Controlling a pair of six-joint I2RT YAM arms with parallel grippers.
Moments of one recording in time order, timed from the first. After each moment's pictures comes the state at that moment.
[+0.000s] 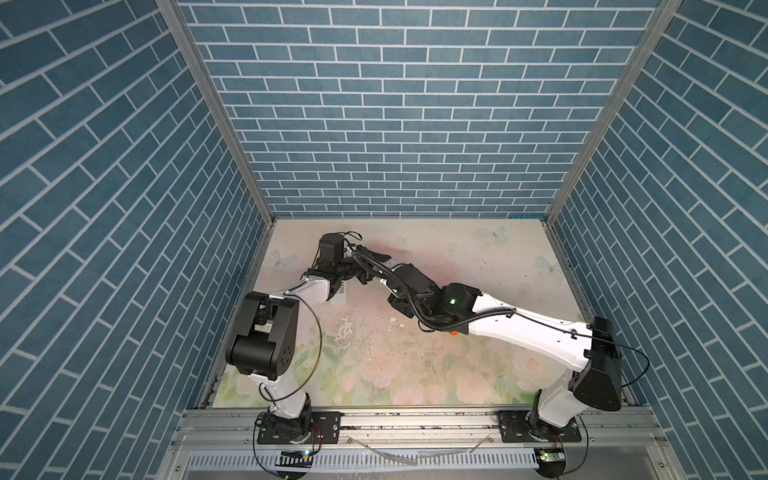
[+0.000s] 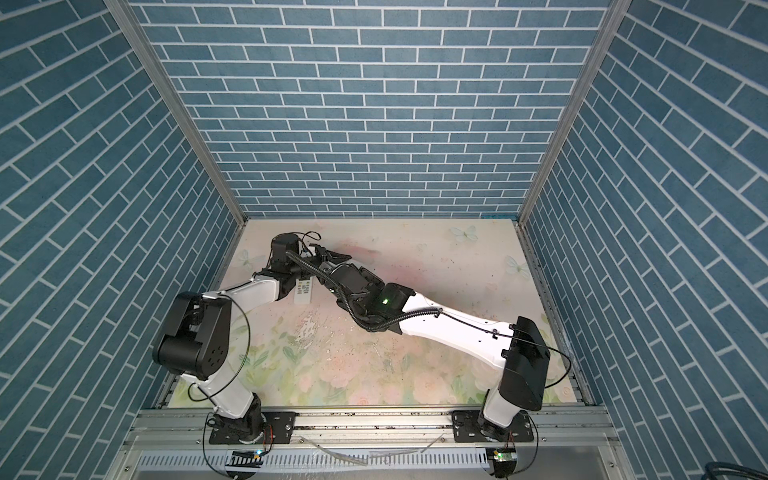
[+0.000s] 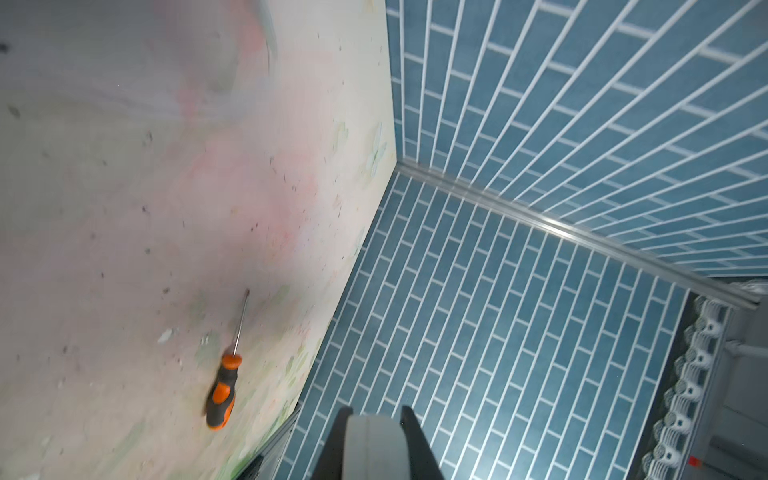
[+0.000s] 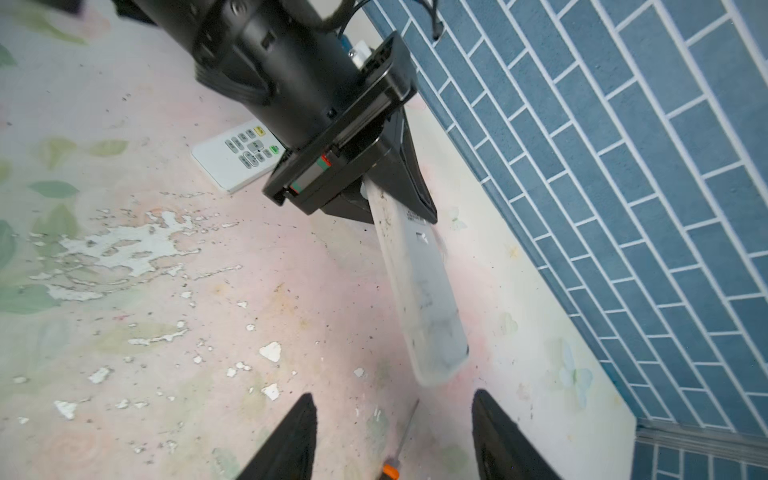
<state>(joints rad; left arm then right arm) -0.21 1.76 0.95 0.45 0.83 -1.60 1.17 1.61 1.45 -0.60 0.54 -0.13</state>
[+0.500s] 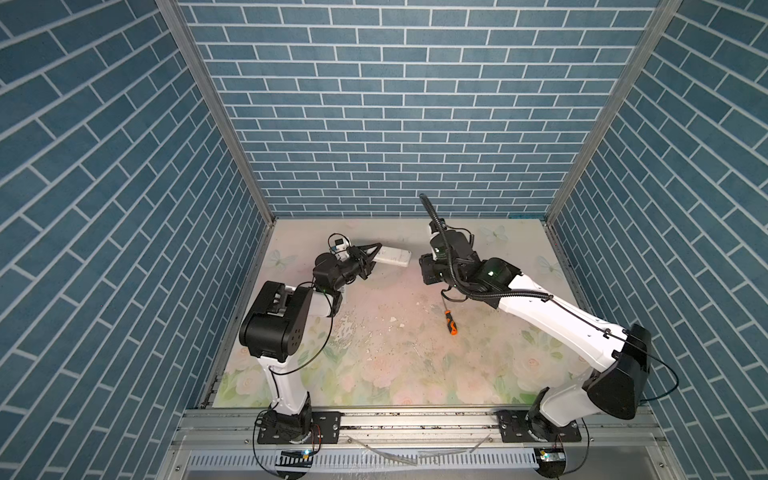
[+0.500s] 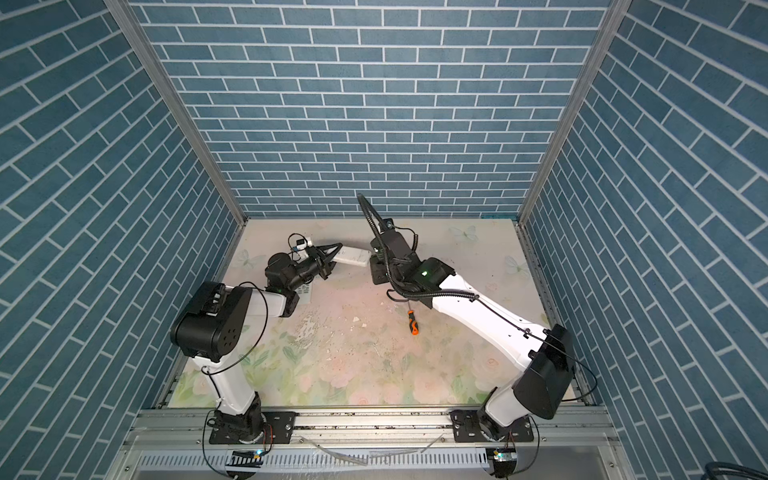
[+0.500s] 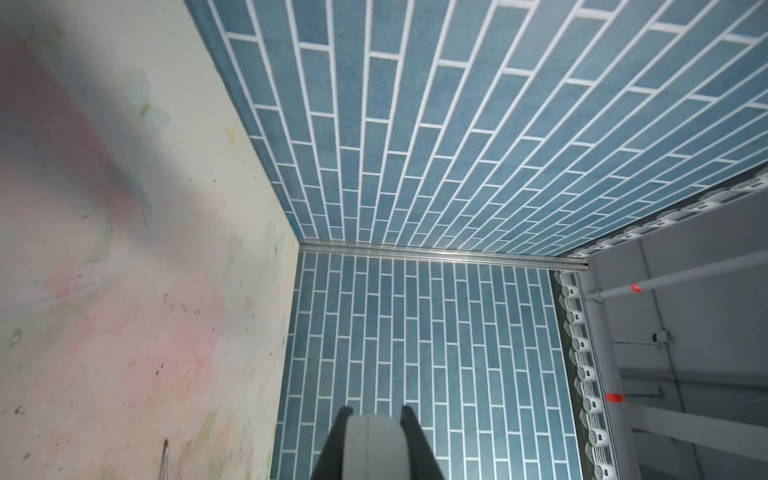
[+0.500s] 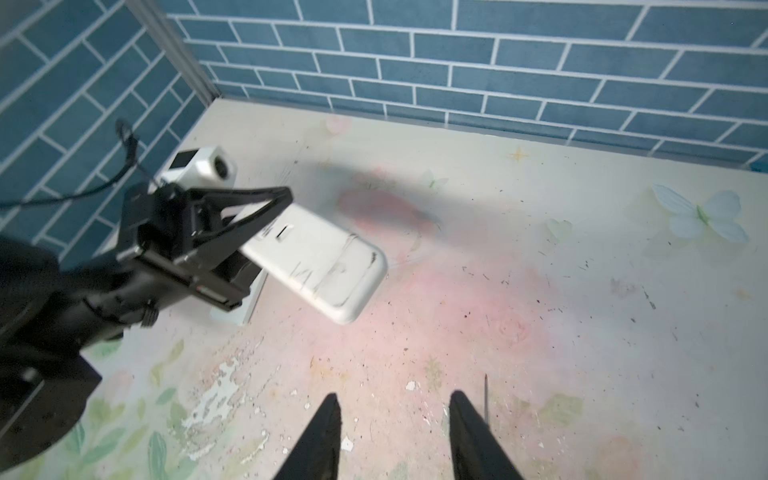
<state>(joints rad) -0.21 1.86 0.76 1.20 0.62 -1.69 0.87 1.51 1.45 -0.60 0.27 0.45</state>
